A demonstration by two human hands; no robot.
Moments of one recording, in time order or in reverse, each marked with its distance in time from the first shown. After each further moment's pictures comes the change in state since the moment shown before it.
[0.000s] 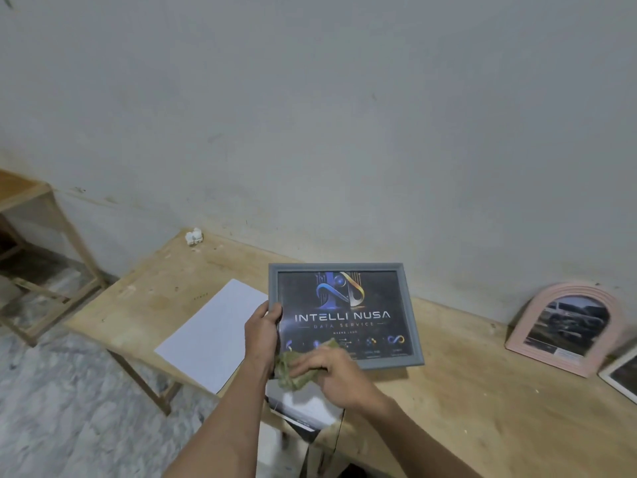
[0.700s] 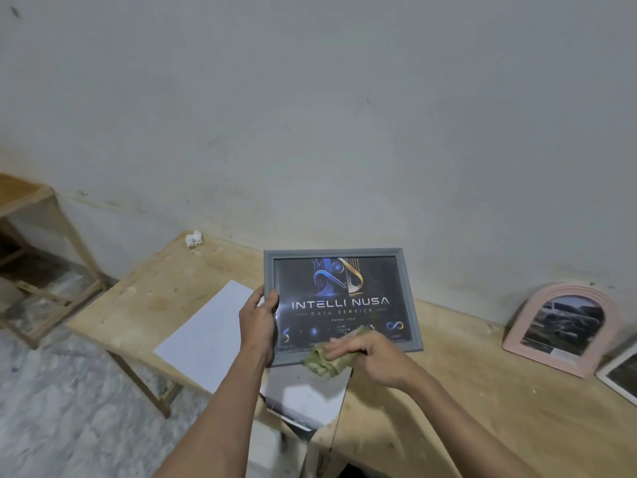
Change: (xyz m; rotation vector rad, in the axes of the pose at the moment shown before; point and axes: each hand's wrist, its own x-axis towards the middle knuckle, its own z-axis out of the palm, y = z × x) left_hand -0.011 0.024 0.009 -0.088 0.042 0.052; right_hand -0.023 0.002 -0.079 0.157 -0.171 0.200
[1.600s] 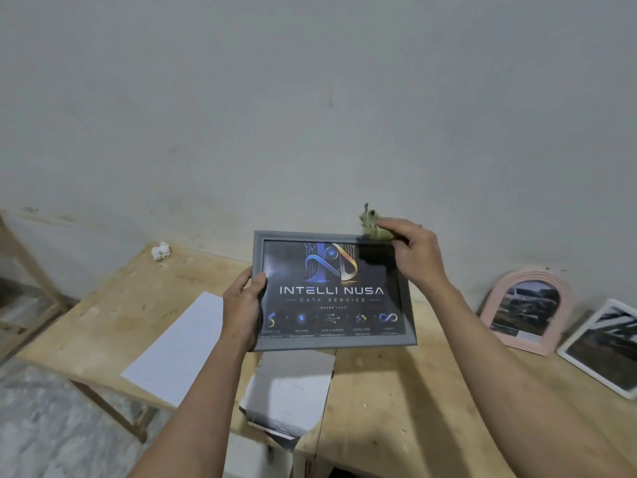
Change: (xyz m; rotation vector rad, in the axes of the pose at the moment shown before) left_hand 0.016 0.029 0.028 0.001 -0.199 0.105; right_hand 0.014 -0.047 -0.144 -0.290 0.876 -0.174
